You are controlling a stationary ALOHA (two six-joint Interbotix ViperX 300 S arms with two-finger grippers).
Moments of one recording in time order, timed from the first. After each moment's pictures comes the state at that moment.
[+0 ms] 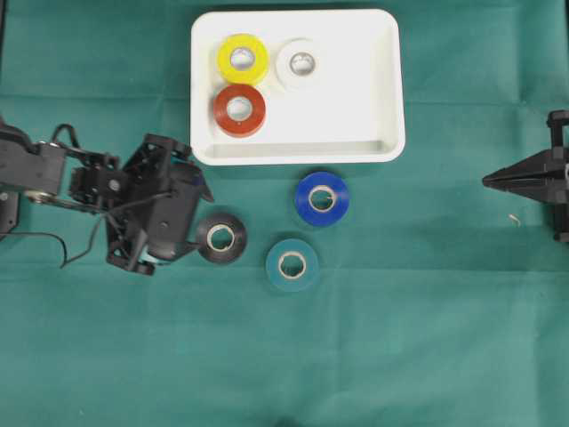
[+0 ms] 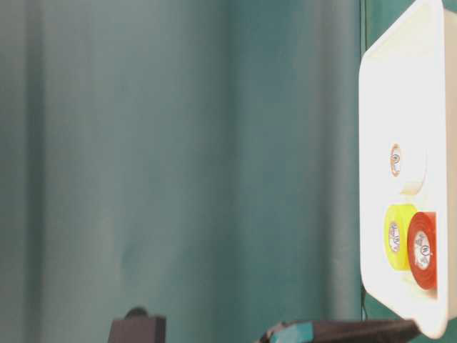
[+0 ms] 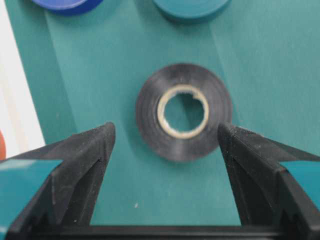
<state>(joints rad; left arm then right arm) -0.11 -0.18 0.79 -0.02 0.27 0.24 -0.02 -1.17 1.56 -0.03 -0.11 0.09</state>
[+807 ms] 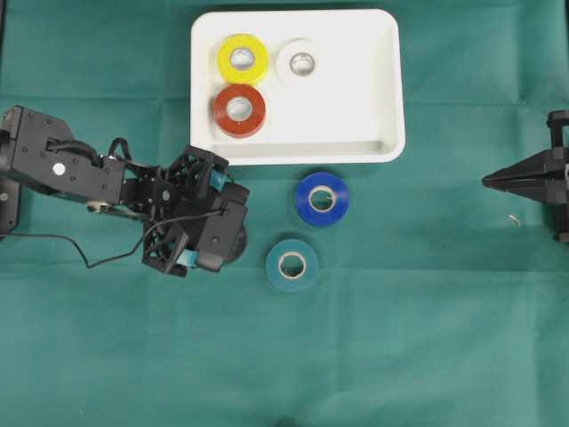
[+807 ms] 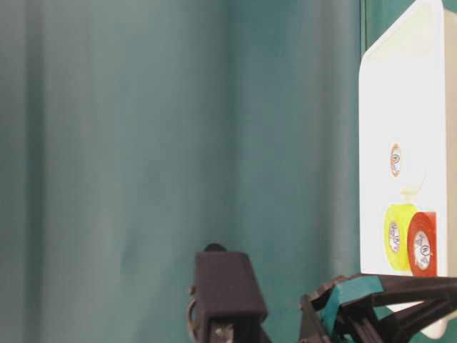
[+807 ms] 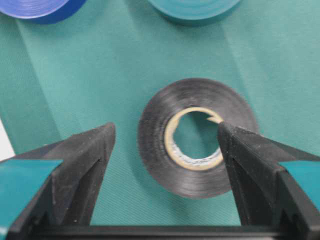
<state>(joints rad) -0.09 0.02 0.71 -0.02 0.25 0.32 -0.02 -1.17 1.56 -0.03 -0.11 0.09</state>
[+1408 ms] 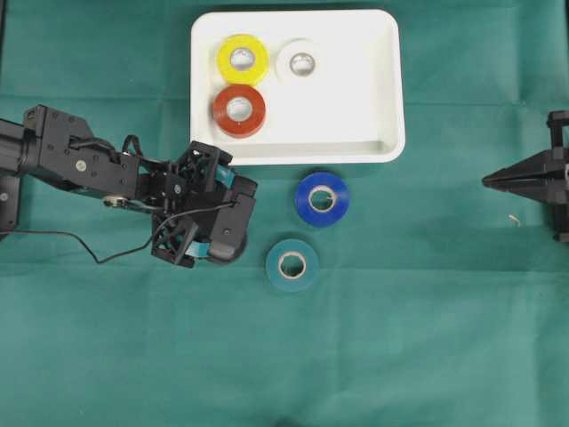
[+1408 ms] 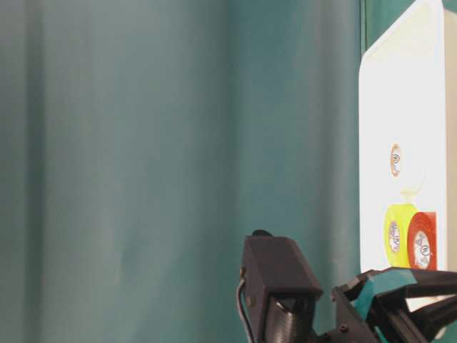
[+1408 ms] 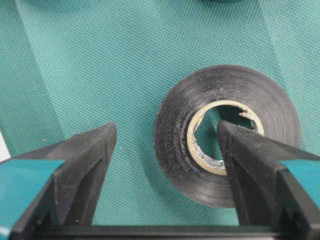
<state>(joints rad) -0.06 0.09 0.71 -0.02 0.22 0.34 -0.02 -1.17 1.56 -0.03 -0.11 0.09</state>
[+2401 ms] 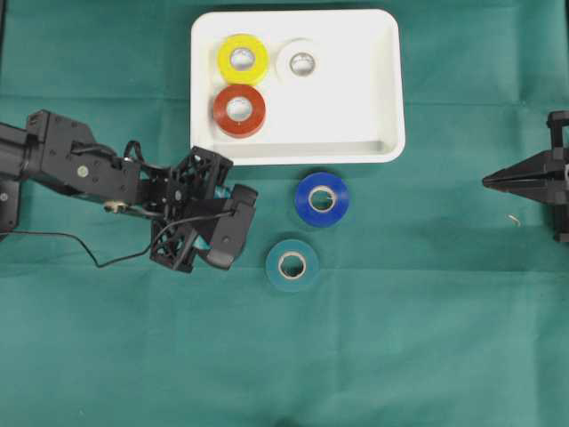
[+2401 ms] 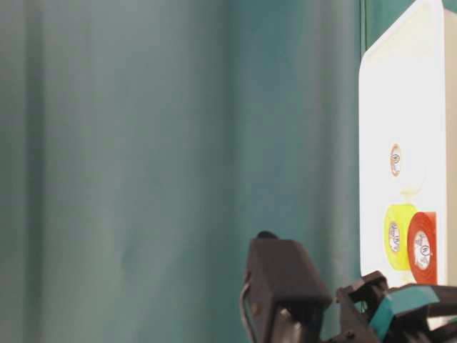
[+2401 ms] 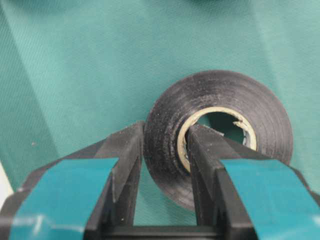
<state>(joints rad) -0.09 0.08 0.70 -0.02 0.24 0.34 -0.02 -1.17 1.56 -0.03 -0.11 0.09</state>
